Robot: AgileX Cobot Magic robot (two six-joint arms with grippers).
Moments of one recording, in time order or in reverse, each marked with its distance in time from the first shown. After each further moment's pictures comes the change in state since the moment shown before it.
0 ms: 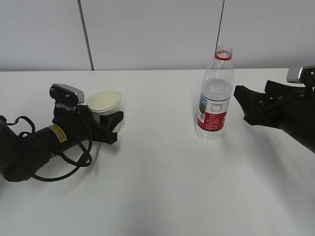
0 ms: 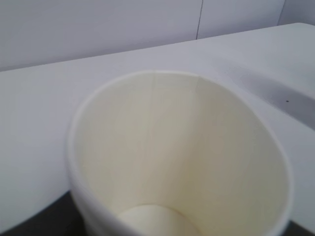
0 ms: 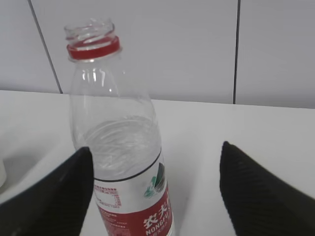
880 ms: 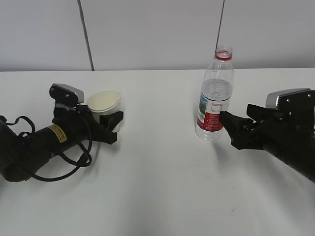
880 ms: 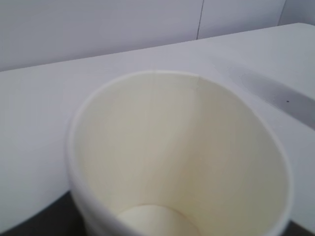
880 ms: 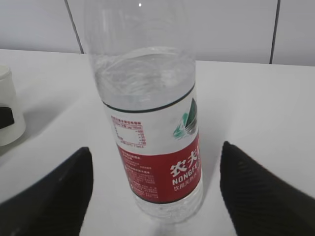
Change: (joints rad) left arm 0.000 0.000 0.000 -0.001 0.000 0.000; right arm 0.000 0.190 0.004 -0.095 -0.121 0.008
